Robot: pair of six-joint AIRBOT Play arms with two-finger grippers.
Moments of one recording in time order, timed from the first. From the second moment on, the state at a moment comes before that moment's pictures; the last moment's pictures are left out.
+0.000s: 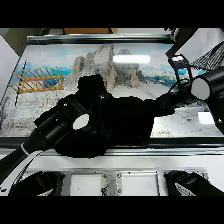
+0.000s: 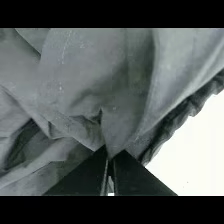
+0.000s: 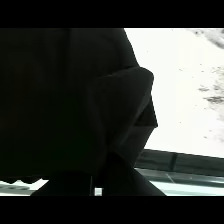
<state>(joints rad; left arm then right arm) -0.80 -1.16 1.19 1.50 -1.39 -1.91 0.37 -1.10 1.38 -1.73 1.54 1.76</state>
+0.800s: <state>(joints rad) -0.57 -1.24 1.30 1.23 -1.39 -1.69 0.36 -1.21 1.39 -1.69 1.53 1.79</state>
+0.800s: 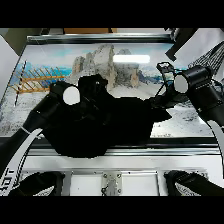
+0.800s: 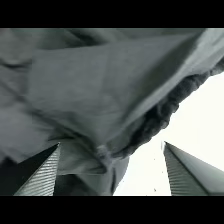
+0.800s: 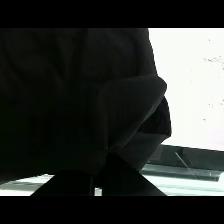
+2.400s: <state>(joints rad) 0.47 -2.00 1.86 1.82 -0.97 -1.53 0.36 -1.21 1.39 -1.69 1.53 1.79</state>
